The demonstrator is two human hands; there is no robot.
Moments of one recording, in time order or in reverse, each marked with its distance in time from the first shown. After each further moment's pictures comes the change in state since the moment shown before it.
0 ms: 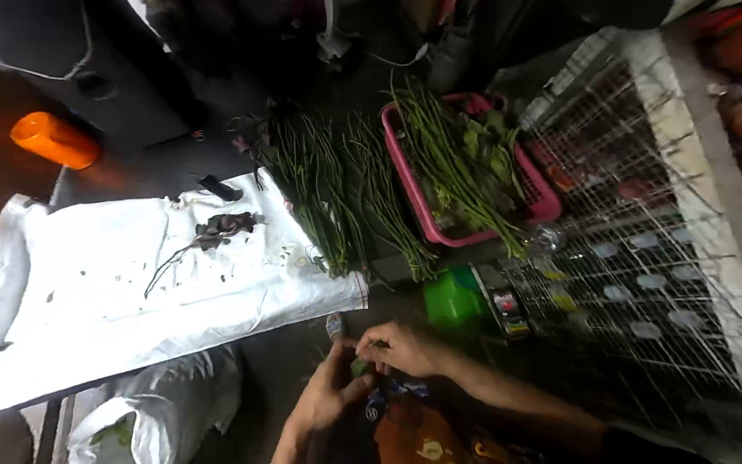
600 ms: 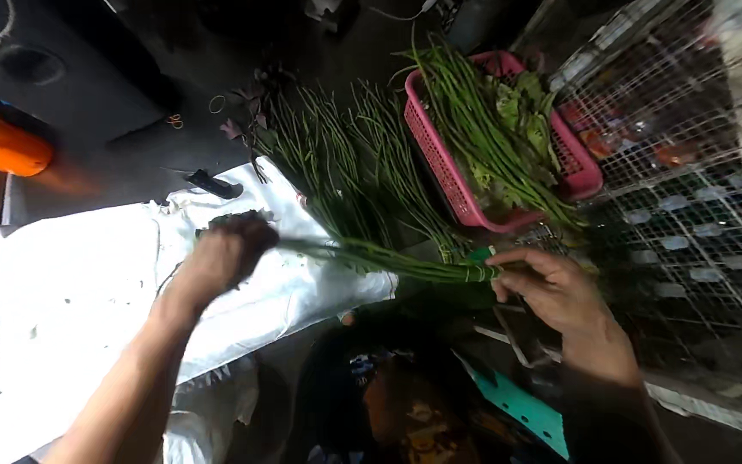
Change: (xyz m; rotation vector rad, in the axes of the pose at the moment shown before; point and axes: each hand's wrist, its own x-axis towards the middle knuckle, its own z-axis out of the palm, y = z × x) left_hand 0.089 0.142 -0.282 1.181 0.059 0.387; right_hand -0.049 -0.017 -0.061 0.210 0.911 -0.323
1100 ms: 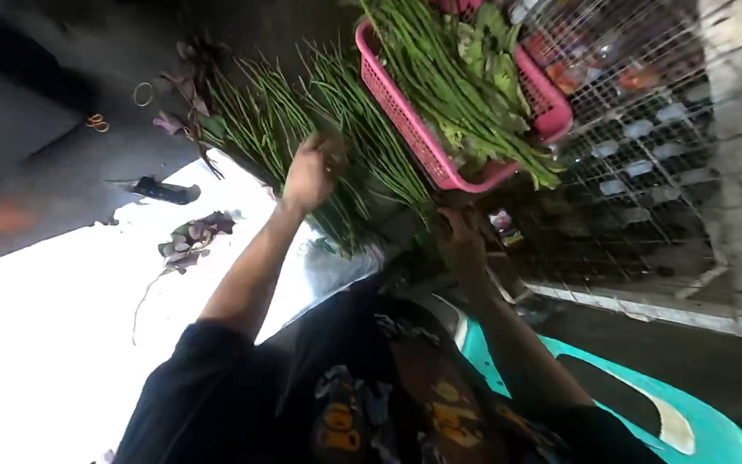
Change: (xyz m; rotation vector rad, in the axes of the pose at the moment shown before) left_hand 0.207 0.025 0.138 -0.333 0.062 0.112; right_hand 0.014 0.131 0.051 -0.879 0.426 0.327
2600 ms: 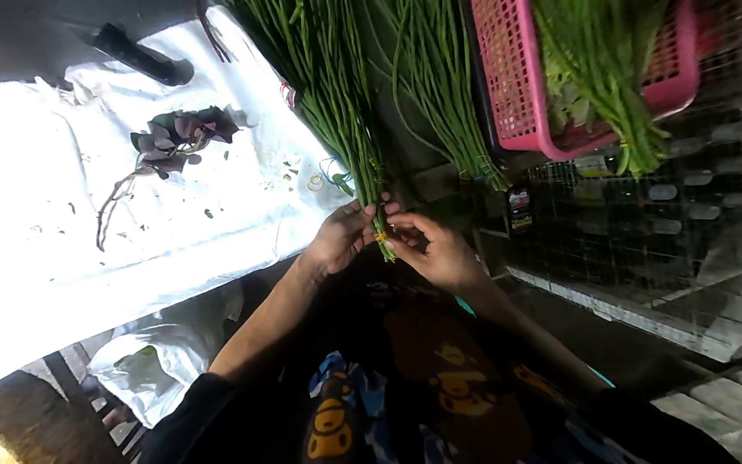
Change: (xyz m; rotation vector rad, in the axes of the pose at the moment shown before) left_hand -0.191 0.059 0.078 -1.914 -0.081 -0.677; right_hand -0.058 -0.107 -0.009 0.317 -0.562 -0.339
